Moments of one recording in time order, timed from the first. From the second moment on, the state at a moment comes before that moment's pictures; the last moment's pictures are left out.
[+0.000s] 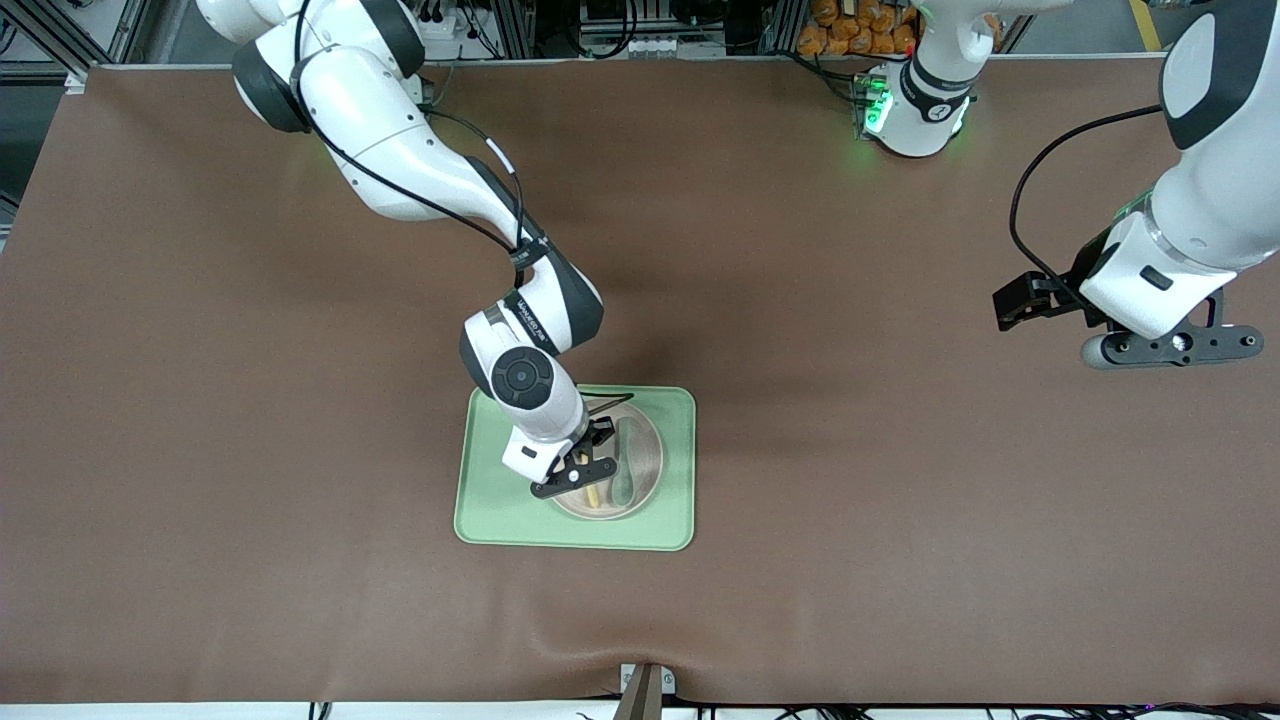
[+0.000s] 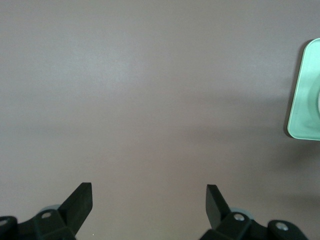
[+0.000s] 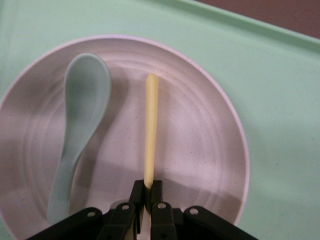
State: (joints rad) left arm -0.04 0.17 -0.17 -1.46 0.04 1.58 -0.24; right arm 0.55 0.96 0.02 -1.20 0.04 2.22 0.26
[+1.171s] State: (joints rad) left arm -0.04 0.17 -0.18 -1.46 0.04 1.58 -0.24; right arm 0.33 0.92 0.02 -1.27 0.30 2.13 0.17
